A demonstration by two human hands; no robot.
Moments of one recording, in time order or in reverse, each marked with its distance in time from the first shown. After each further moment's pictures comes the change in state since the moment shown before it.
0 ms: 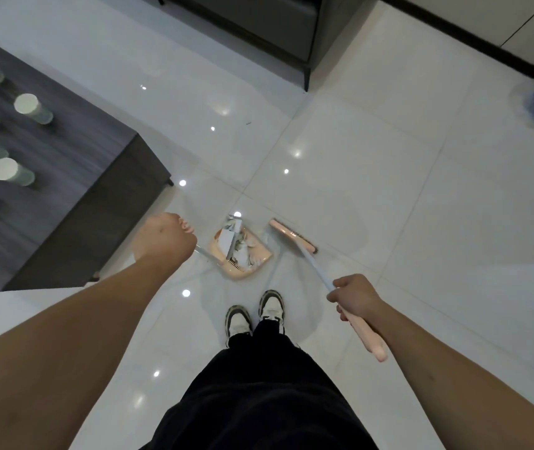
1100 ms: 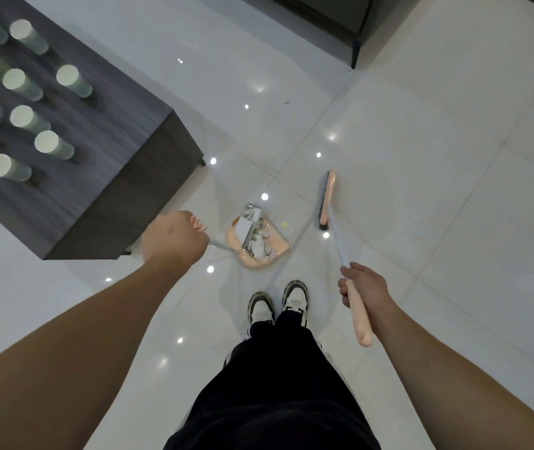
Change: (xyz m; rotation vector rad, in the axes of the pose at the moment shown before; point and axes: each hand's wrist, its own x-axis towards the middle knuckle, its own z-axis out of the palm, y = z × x) left_hand 0.006 -0.041 0.008 0.058 -0.026 -0.050; right_hand 0.040 -0.015 0.054 0.649 -0.061 0.077
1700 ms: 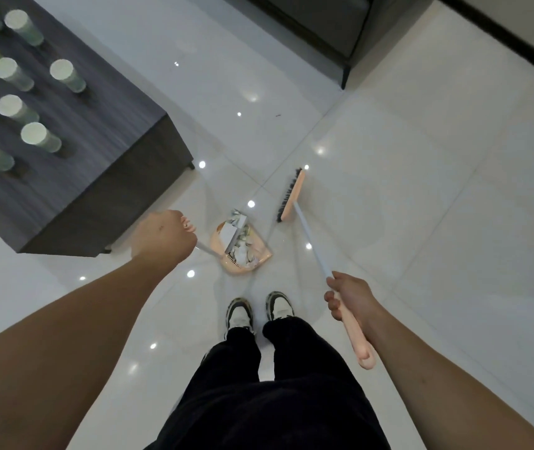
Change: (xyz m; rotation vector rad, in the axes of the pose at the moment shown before) left_hand -0.003 0.010 -0.007 -0.011 0.009 0.031; right_hand -0.016 -0.030 -0.015 -0.210 -0.055 0.059
